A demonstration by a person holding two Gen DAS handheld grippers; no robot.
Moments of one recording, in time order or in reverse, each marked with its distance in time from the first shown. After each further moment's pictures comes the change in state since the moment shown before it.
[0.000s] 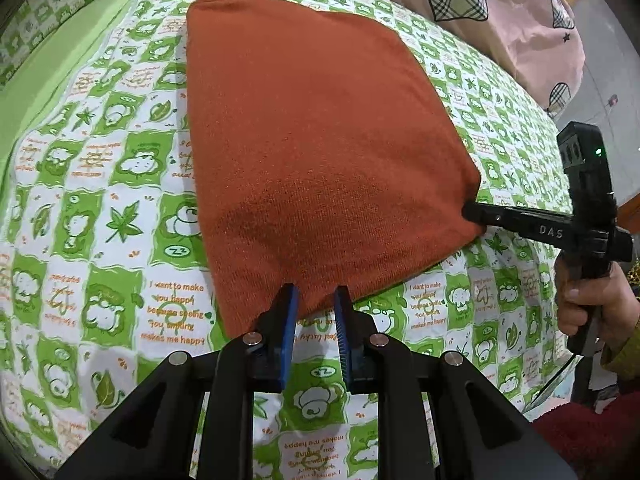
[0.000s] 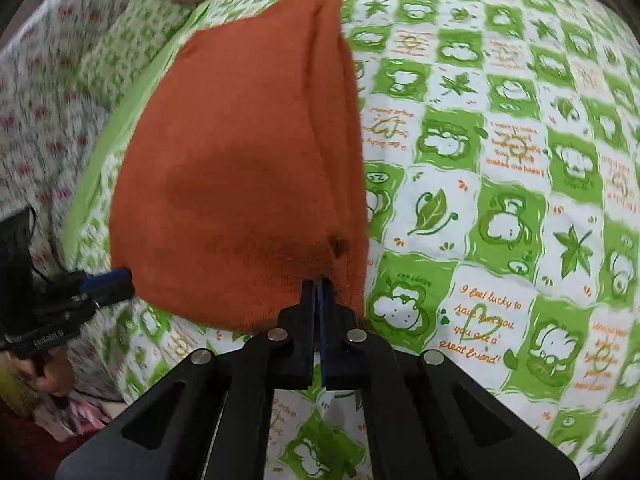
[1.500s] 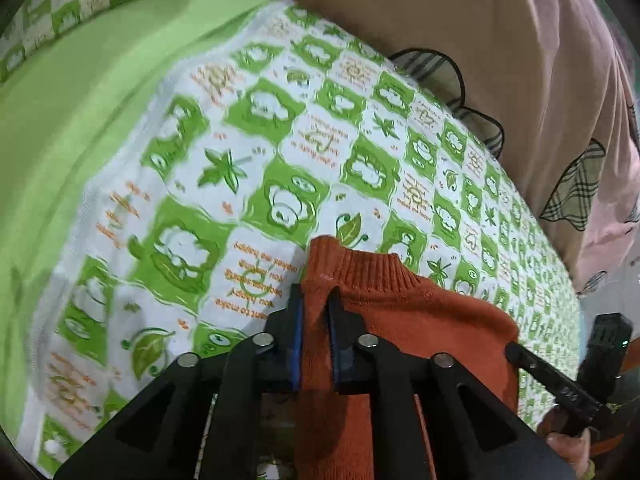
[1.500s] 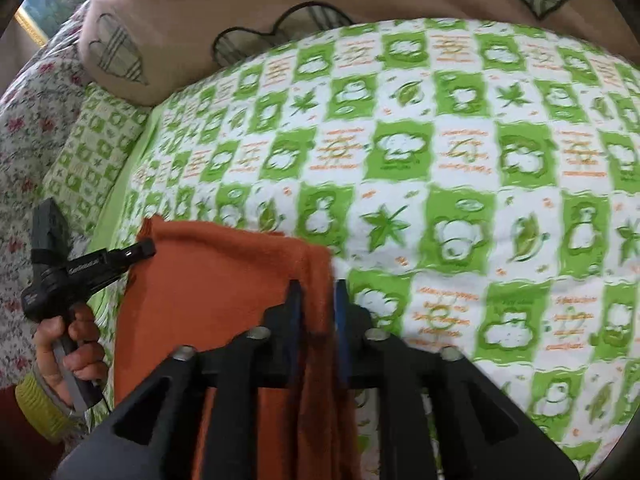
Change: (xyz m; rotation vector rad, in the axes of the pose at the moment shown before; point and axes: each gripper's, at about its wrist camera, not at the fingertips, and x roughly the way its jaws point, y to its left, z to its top) left arm 0.058 0.148 0.249 -0.314 -0.203 -0.019; right arm 0.033 -0.018 0.177 0.129 -0.193 -0.031
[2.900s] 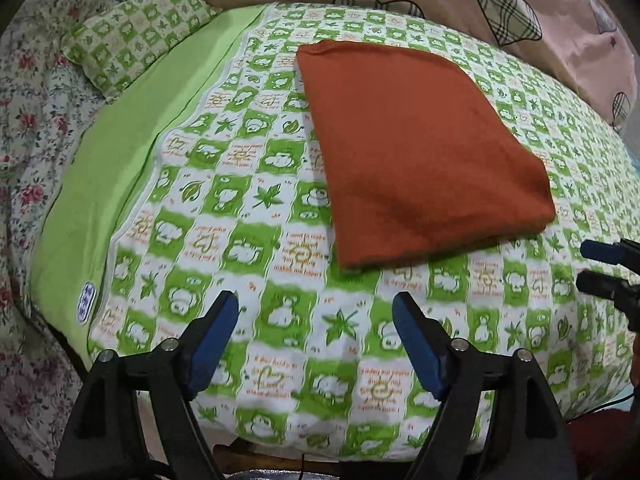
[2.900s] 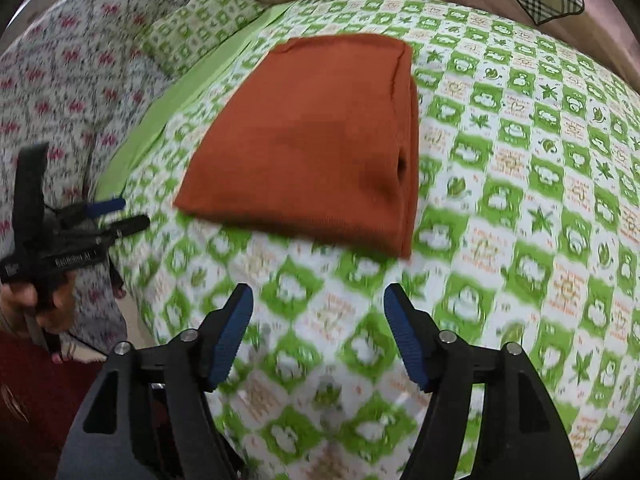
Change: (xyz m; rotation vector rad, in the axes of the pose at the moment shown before) left arm -0.185 -0.053 -0.300 0.284 0.024 0.370; right arm -0.143 0.035 -0.227 -0.347 0.133 0.047
